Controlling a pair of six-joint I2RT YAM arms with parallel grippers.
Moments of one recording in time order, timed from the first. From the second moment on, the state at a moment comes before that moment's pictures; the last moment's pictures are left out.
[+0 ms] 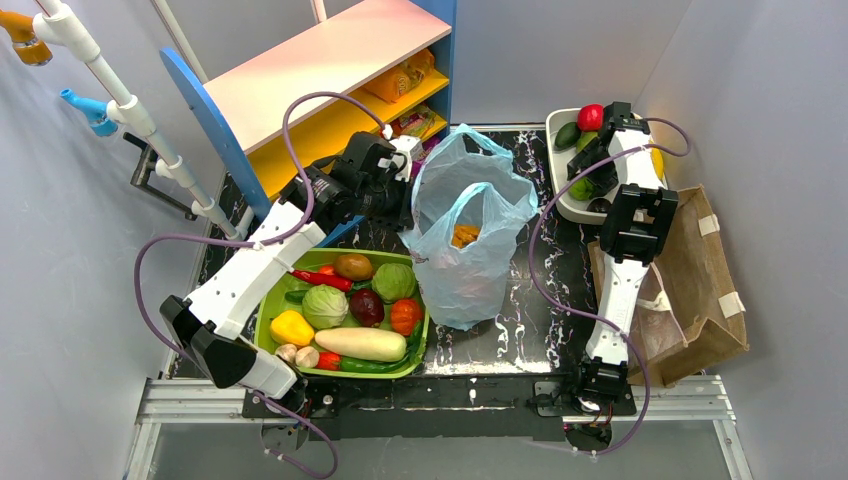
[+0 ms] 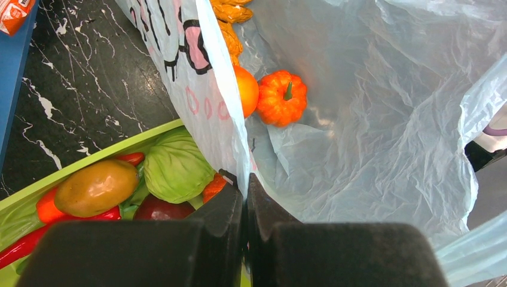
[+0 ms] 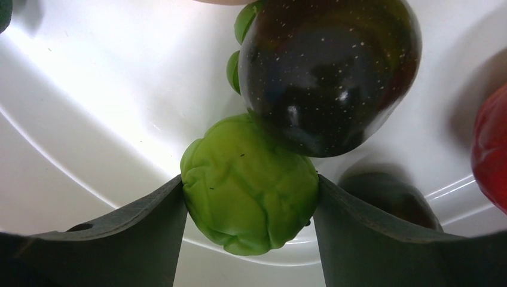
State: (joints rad) left arm -0.69 1.47 1.67 -1.02 0.11 -0.30; right arm -0.14 2.43 2.25 -1.03 0.05 0.64
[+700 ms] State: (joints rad) left arm -0.69 1.48 1.68 -1.00 0.12 -0.31; right arm -0.14 2.14 2.15 -1.03 -0.06 0.67
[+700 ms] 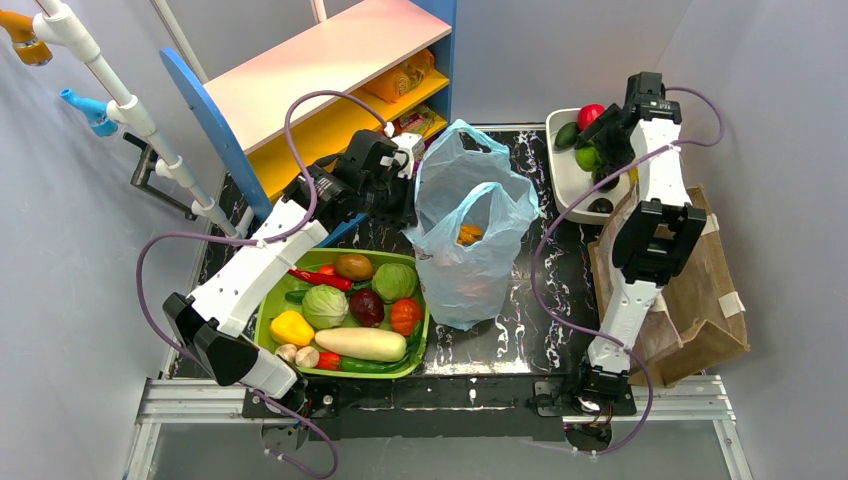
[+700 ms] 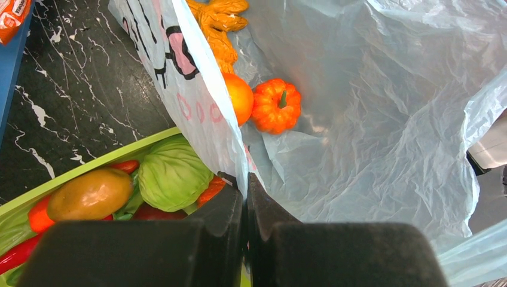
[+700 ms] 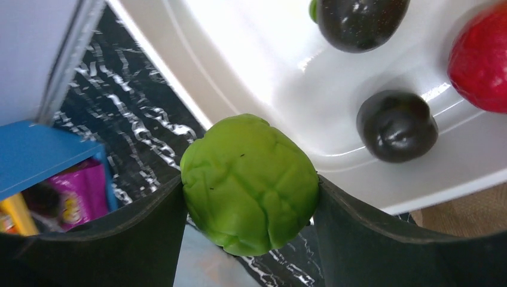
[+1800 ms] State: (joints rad) left arm -0.69 1.47 1.66 -0.97 0.15 -0.35; right arm 0.02 1.45 1.85 -0.91 -0.43 0.66
